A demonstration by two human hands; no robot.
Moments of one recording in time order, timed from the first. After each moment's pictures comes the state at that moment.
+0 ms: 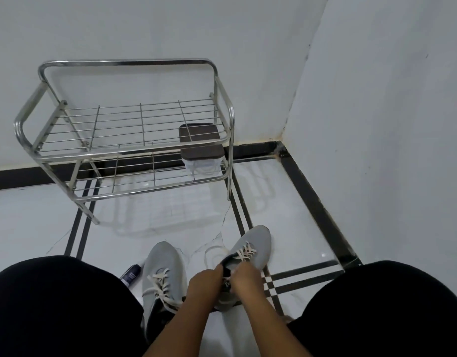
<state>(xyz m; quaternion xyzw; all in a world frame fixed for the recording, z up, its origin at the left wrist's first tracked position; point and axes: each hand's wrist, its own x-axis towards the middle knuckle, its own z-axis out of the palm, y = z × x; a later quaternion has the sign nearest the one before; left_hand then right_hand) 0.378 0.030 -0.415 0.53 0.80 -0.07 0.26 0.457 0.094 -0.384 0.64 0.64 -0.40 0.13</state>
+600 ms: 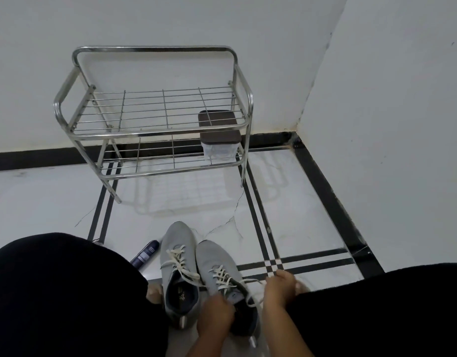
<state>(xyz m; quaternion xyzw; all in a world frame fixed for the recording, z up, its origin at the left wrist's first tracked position) 0.430 -0.056 -0.467 0.17 0.87 0.17 0.44 0.512 0.046 -0.410 0.76 0.34 -0.47 -0.28</state>
